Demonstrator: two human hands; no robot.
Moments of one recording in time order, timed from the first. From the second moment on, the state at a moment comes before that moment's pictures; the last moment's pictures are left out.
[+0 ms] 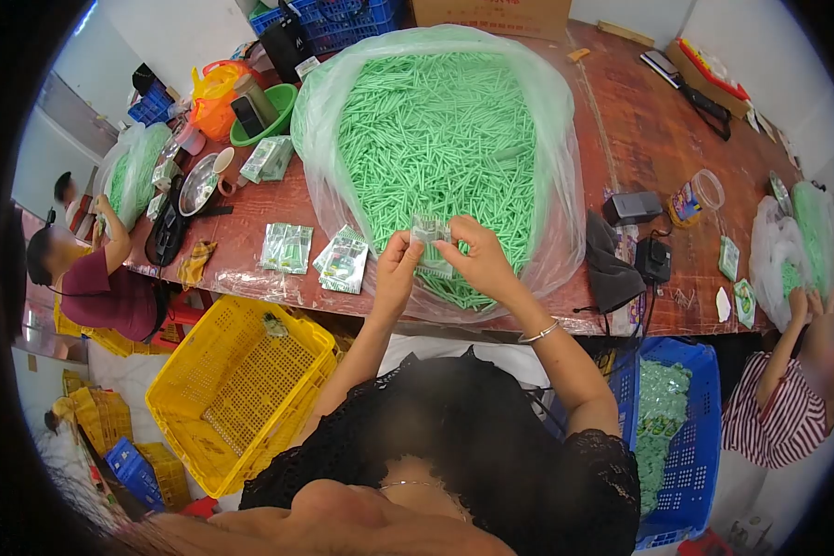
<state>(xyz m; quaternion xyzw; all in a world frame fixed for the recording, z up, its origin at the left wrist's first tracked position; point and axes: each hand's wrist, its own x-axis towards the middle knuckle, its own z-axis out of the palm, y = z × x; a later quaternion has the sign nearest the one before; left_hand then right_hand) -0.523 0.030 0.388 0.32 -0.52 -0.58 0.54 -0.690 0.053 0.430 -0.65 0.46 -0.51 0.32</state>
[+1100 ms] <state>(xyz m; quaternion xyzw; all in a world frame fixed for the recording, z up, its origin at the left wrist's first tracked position) -0.305 -0.022 0.318 0.67 -0.66 0.13 0.32 -0.702 0.037 0.380 -0.63 0.55 -0.49 0.25</state>
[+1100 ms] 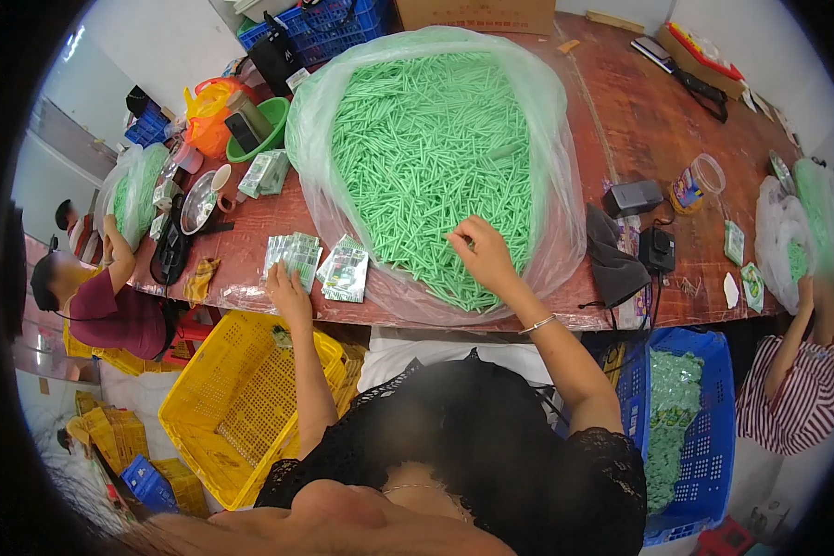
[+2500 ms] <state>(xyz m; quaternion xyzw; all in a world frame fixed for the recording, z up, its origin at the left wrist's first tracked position) -0.522 0.046 0.341 0.39 -0.81 -0.15 0.41 -0.712 0.003 0.396 -0.74 0.67 -0.10 0.04</state>
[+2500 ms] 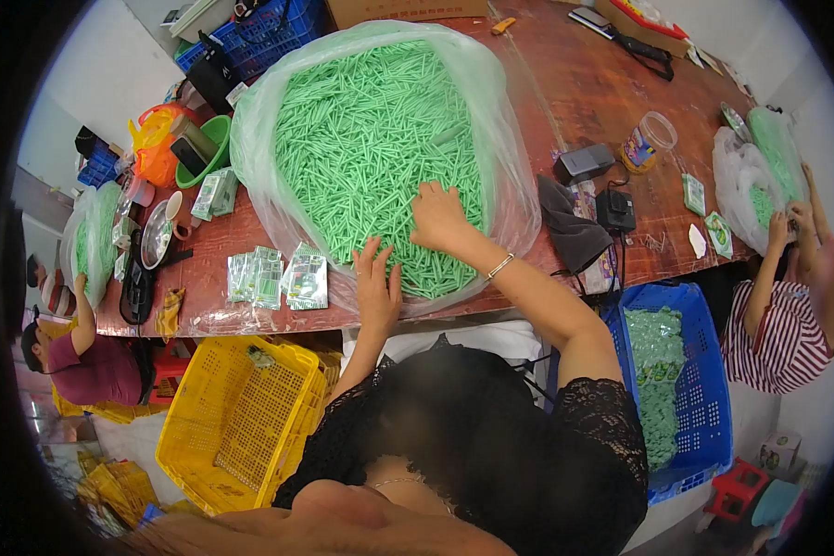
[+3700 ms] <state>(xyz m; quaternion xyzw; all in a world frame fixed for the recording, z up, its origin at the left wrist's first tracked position) -0.523 0.027 0.371 0.38 -0.78 -0.22 0.45 -0.726 -0.004 0.394 -0.36 0.46 -0.51 0.63</state>
